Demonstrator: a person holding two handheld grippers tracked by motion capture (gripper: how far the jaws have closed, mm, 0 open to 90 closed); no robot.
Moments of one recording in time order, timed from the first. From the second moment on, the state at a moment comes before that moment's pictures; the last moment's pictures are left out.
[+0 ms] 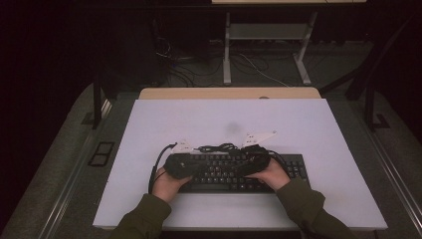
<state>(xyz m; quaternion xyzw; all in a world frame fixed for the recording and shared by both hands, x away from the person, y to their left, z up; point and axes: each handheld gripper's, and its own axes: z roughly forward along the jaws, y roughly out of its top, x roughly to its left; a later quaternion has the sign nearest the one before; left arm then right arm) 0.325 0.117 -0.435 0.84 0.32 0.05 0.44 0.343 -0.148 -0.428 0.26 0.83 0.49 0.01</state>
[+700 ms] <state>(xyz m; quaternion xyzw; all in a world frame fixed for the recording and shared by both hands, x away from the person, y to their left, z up) 0.325 0.113 -0.439 0.84 0.32 0.05 0.43 0.347 -0.156 -0.428 0.27 0.82 0.50 0.01</state>
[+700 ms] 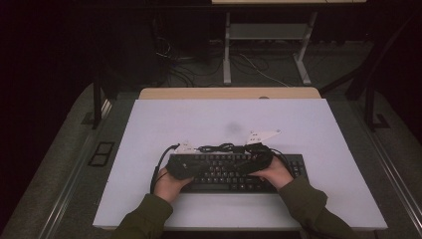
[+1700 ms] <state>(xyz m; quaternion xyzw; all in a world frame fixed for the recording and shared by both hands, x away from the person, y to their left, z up) 0.309 0.142 -0.421 0.82 0.31 0.07 0.47 0.337 -0.199 -0.420 0.29 0.81 0.51 0.05</state>
